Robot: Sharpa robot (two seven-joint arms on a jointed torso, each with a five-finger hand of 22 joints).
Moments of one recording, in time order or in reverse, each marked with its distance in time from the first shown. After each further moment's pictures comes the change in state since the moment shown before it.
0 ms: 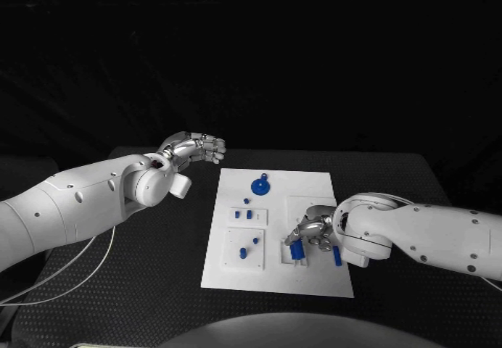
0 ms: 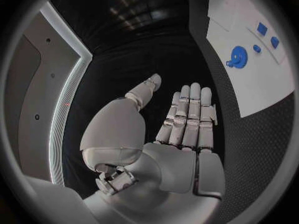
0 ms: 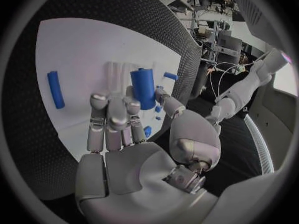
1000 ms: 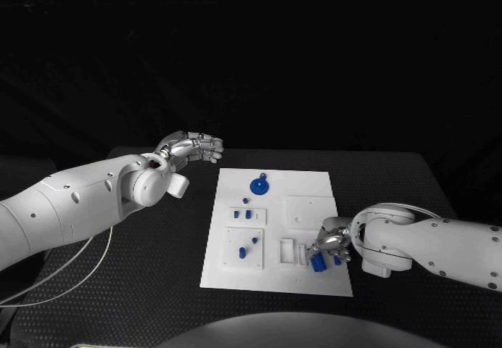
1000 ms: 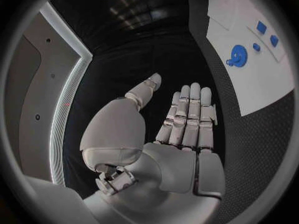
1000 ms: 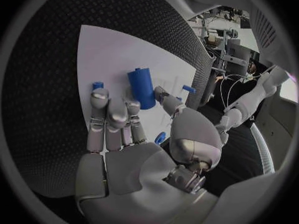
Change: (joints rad) left arm 0.000 -0.007 0.000 0.001 0.000 -0.002 0.005; left_hand 0.002 -0.002 0.002 -0.008 0.000 0.000 0.000 0.000 0.000 0.000 0.000 0.000 0.002 0.000 0.000 0.003 -0.003 0.006 0.000 0.000 0.000 -0.001; right arm -0.060 -0.096 0.011 0.008 -0.111 0.065 0.010; right_hand 0.056 -0.015 0.025 0.003 0.007 -0.031 0.011 0.004 -0.001 -0.023 0.002 0.021 -0.002 -0.001 0.004 -0.017 0.001 0.001 -0.004 -0.011 -0.013 0.000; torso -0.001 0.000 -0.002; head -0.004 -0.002
